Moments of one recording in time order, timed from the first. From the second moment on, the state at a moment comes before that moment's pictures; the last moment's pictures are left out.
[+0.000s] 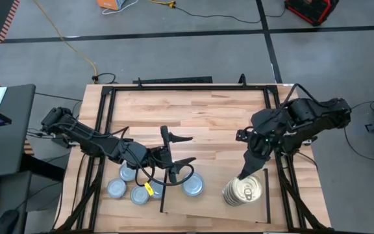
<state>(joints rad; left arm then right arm) -0.42 1.46 1.25 0.24 -0.67 0.49 0.30 1.33 1.72 -1.04 -0.53 1.29</state>
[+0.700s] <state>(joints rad) -0.42 1.46 1.25 0.24 -0.65 0.45 0.10 1.24 1.72 -1.21 -0.49 0.97</state>
